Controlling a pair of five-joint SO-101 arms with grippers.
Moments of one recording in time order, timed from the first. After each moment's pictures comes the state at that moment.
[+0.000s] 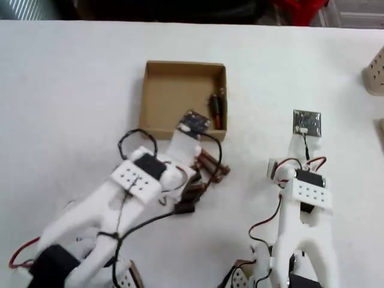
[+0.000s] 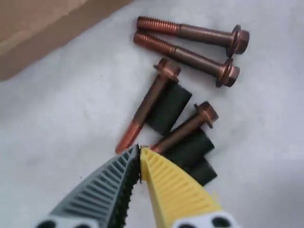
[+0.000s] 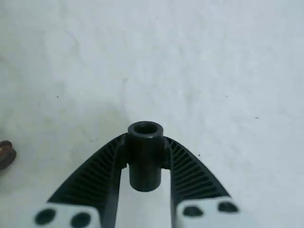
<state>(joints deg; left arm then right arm) 29.4 -21.2 47.0 56.1 5.8 13.9 -32.9 62.7 40.5 9.8</state>
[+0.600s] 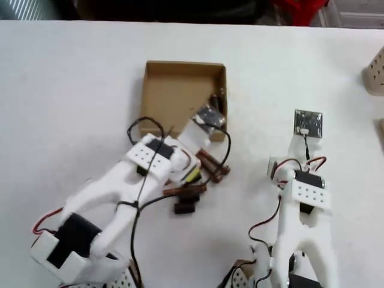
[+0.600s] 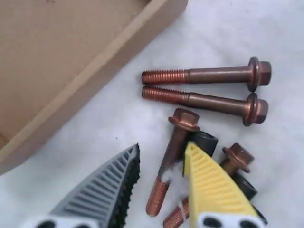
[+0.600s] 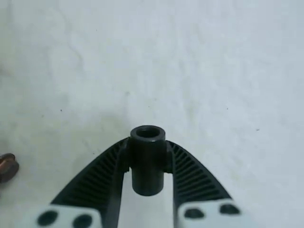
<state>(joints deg) 25.8 -4.0 38.9 44.3 -11.3 13.9 -32.9 63.6 37.3 9.8</state>
